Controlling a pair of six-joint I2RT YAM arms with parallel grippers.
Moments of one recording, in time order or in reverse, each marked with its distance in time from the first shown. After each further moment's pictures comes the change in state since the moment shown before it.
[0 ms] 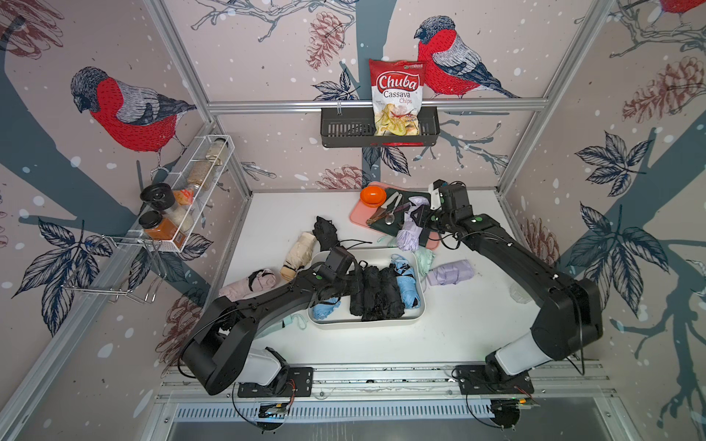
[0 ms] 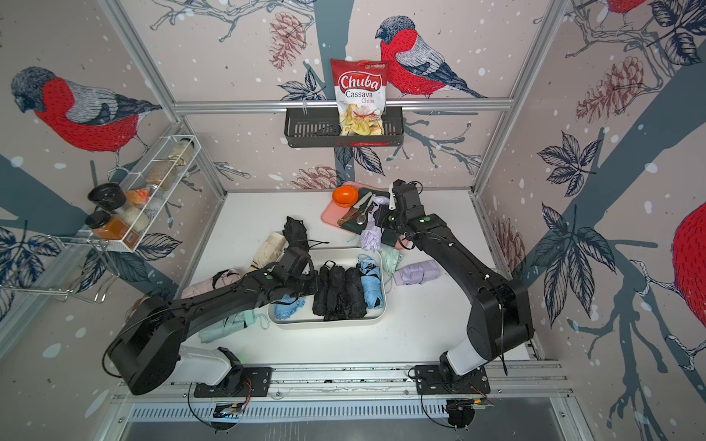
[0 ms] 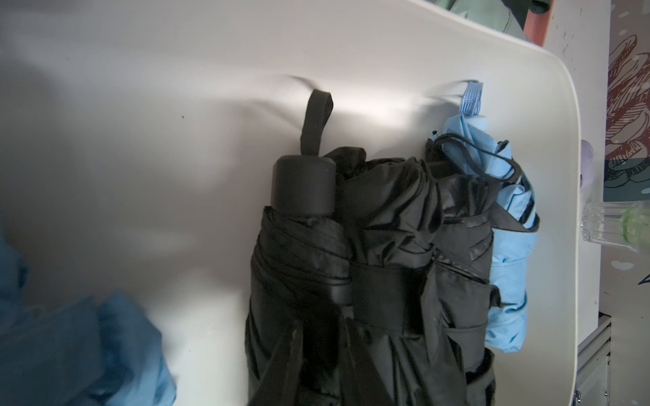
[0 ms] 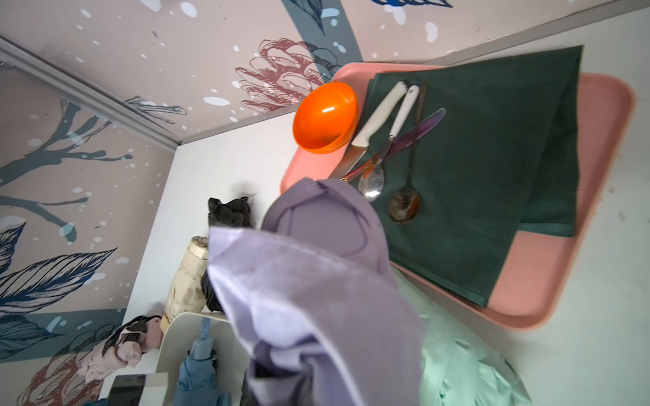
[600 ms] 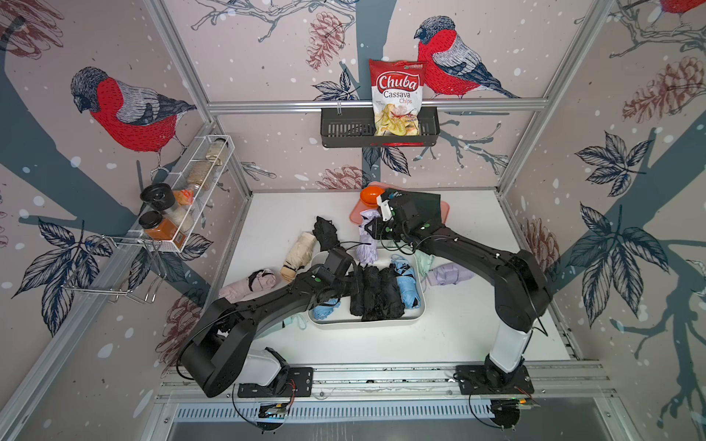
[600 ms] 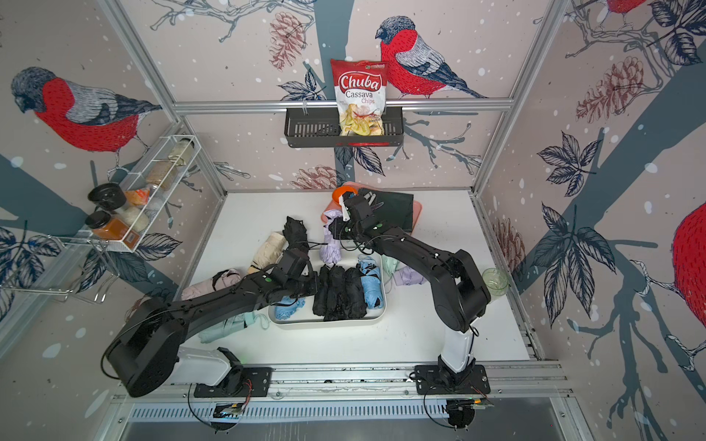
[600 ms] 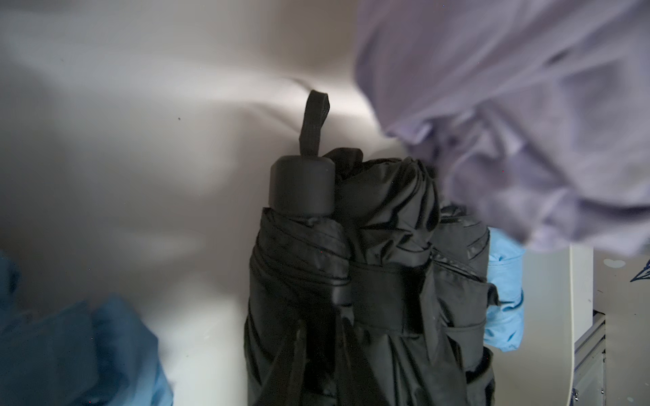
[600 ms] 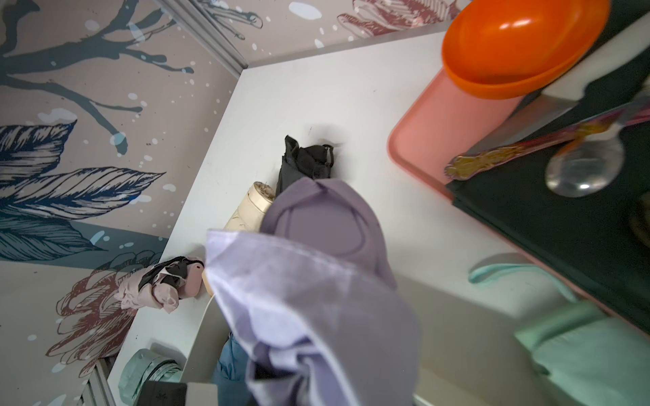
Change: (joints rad) left arm 0.000 -0.014 -0.032 0.045 0.009 0.001; right arm 0.254 0.308 0.124 0.184 -0.037 0.008
